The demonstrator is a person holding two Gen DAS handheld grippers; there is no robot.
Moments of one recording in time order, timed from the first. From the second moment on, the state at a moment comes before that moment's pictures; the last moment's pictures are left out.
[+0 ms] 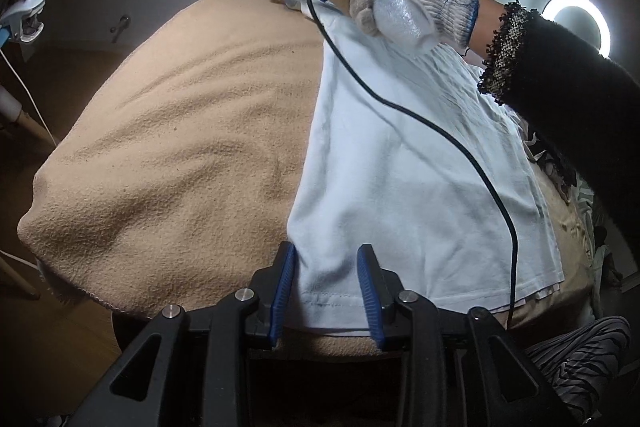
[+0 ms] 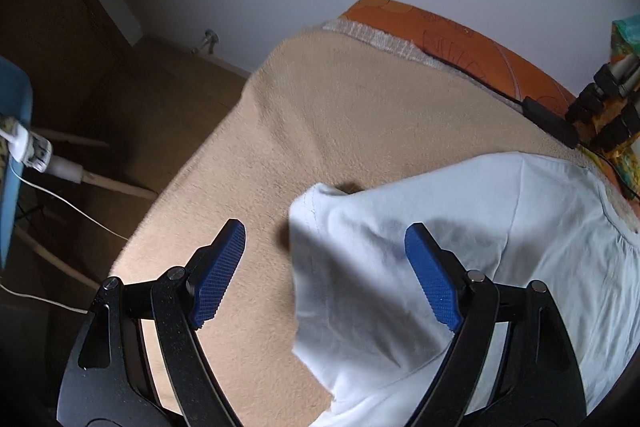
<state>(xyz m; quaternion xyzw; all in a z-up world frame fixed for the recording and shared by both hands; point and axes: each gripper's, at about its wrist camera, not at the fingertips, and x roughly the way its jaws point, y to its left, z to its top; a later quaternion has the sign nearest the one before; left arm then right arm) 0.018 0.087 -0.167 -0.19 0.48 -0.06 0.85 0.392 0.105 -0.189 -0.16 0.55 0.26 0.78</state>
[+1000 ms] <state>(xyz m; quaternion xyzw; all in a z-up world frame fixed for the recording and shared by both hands) 0.017 0.057 -0.134 -0.18 0.44 -0.17 0.86 0.418 0.040 -0.123 -0.14 0.50 0.26 0.81</state>
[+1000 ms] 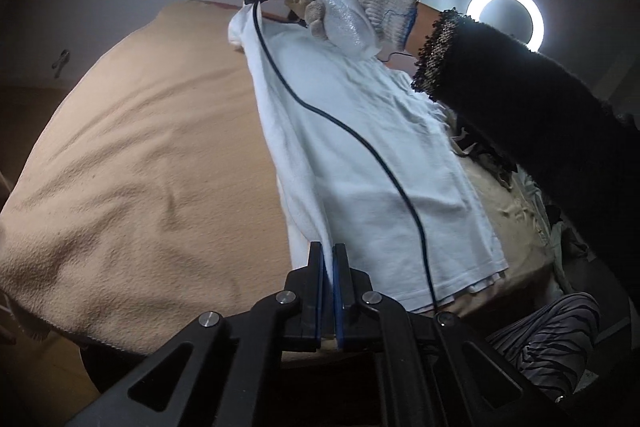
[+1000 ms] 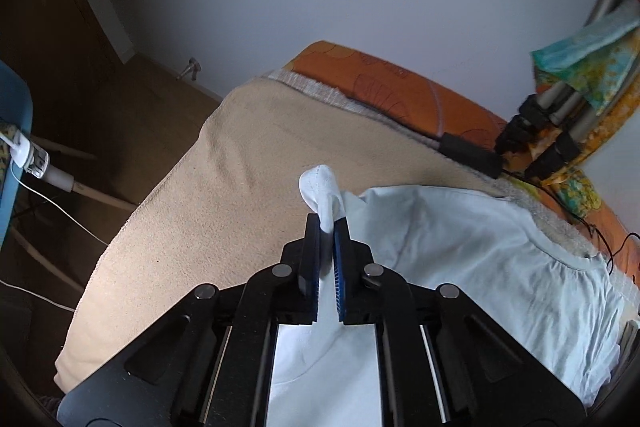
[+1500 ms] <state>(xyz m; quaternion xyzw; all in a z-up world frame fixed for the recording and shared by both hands) 0.038 -0.047 -0.129 -0.08 0.46 -0.25 0.85 0.442 -0.143 -0.115 -0.03 0.51 0.21 0.83</state>
